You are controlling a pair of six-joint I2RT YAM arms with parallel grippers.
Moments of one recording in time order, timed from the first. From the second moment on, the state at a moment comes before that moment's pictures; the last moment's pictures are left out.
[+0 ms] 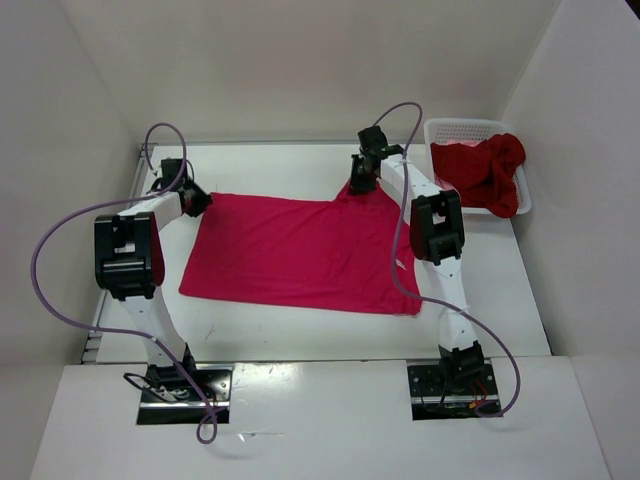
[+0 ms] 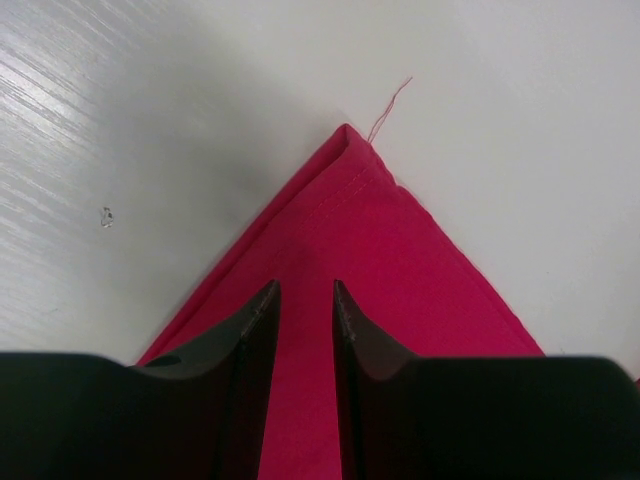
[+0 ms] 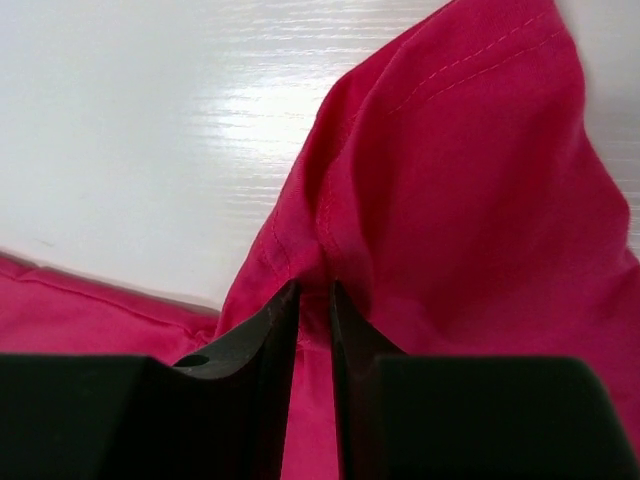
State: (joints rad) left arm 0.13 1.94 1.28 -0.15 0.00 -0.71; right arm 0.29 2.48 2.17 -0.67 -0.12 0.46
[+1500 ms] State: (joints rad) left arm 0.13 1.90 1.26 -0.14 -0.05 -0.71; right arm 0.28 2.70 2.66 -0.74 -0.38 0.57
